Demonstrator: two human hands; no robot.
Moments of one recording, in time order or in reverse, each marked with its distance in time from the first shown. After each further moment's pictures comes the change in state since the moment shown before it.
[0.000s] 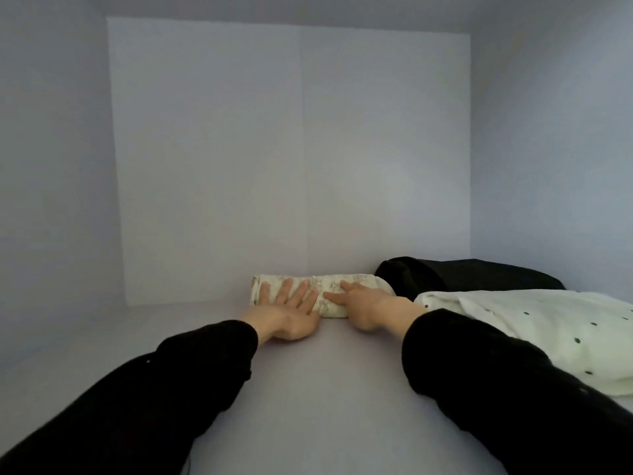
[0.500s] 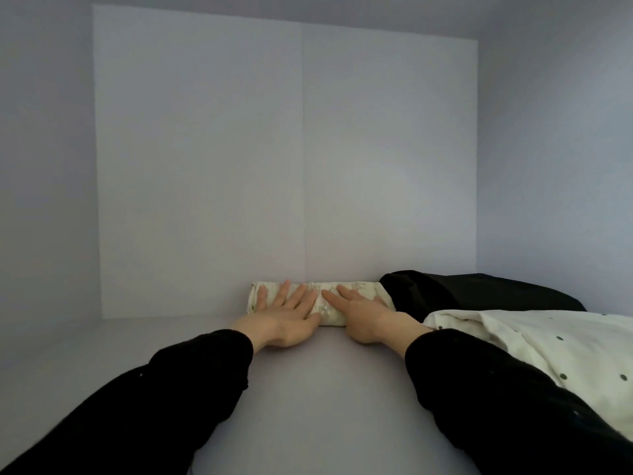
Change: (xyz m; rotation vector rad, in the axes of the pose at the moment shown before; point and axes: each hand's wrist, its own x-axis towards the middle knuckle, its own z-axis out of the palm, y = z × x) left_hand 0.043 -0.009 0.002 -0.094 0.099 0.061; right_hand 0.031 0.008 0.008 0.141 0.087 0.026
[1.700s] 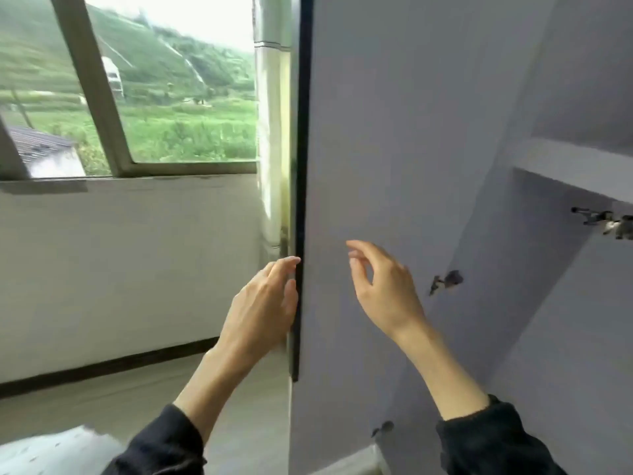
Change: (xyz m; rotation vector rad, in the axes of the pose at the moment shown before) left_hand -0.847 0.180 0.109 -0.088 0.741 -1.281; right_hand -0.617 -0.333 0.112 0.973 -0.067 -1.208
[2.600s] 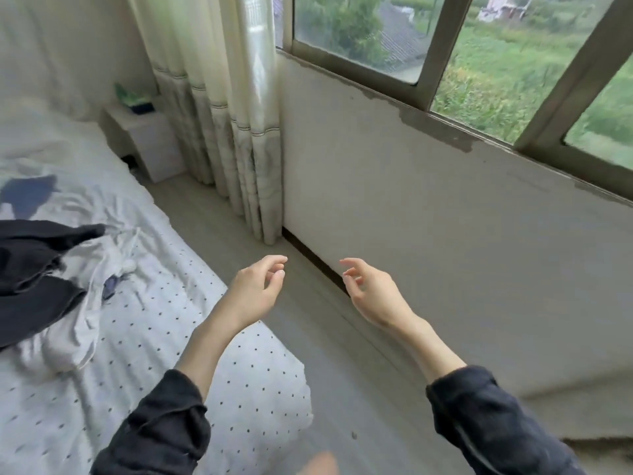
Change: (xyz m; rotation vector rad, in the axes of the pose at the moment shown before) left_hand -0.072 -0.452 -0.215 0.027 0.384 -1.154; right_hand 0.146 -0.259 0.554 0.228 -1.160 -0.522
